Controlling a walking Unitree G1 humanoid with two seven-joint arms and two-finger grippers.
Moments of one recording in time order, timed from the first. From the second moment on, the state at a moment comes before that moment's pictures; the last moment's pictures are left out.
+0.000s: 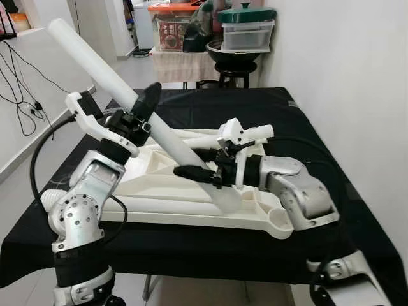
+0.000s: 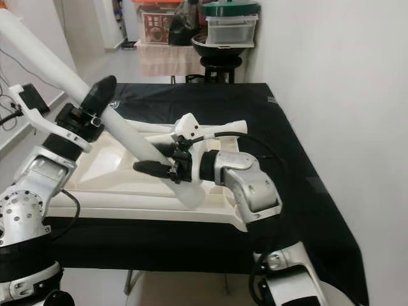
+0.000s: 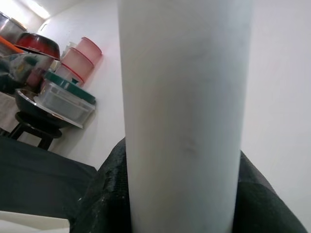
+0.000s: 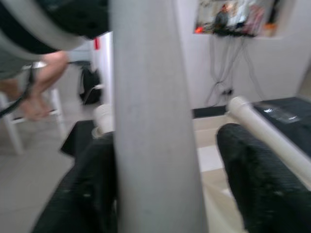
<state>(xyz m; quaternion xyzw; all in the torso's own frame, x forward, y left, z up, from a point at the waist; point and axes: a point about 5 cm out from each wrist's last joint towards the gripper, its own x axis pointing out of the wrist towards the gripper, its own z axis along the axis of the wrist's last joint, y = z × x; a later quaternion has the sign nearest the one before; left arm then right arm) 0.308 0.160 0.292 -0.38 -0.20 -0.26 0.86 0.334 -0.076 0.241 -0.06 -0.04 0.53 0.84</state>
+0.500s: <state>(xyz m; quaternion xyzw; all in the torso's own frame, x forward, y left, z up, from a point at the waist) 0.315 0.140 0.290 -0.27 -0.19 -0.28 0.90 0.352 -0.065 0.218 -0.09 0.00 0.48 0.87</state>
